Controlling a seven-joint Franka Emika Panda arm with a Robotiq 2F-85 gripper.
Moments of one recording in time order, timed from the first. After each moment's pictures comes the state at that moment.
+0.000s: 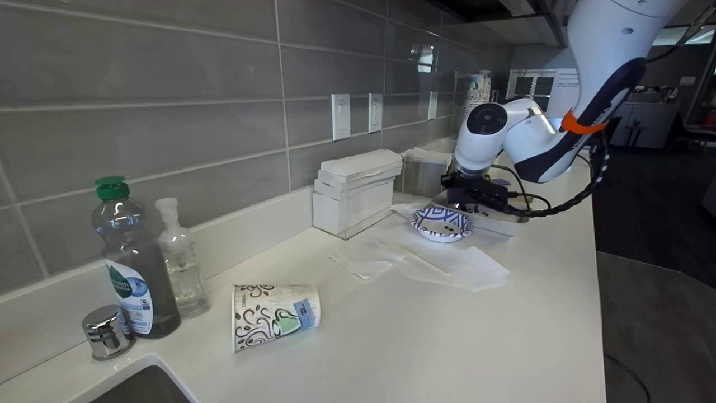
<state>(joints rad) 0.02 0.52 -0.37 -1.93 -1.51 2.85 1.95</state>
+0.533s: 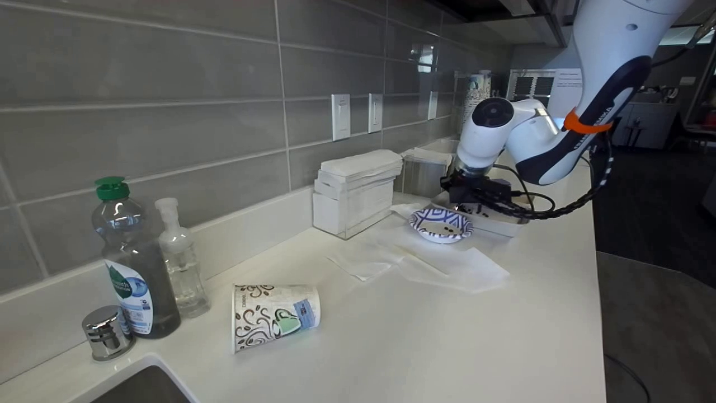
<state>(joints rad) 0.00 0.50 -0.35 -1.96 -1.42 2.91 1.82</state>
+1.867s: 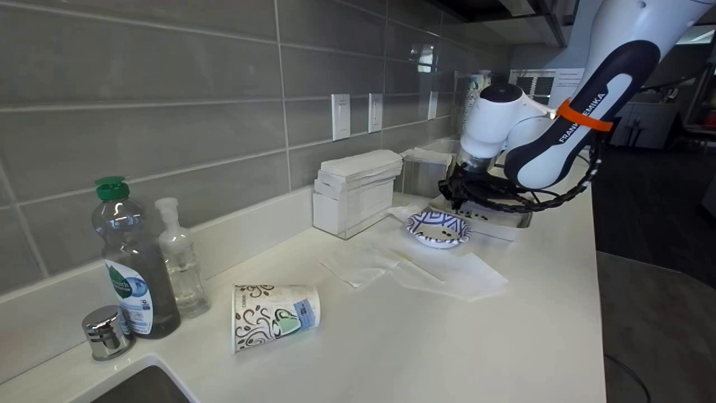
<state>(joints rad) -0.20 0.41 -0.11 -2.09 -0.92 2.93 1.29</state>
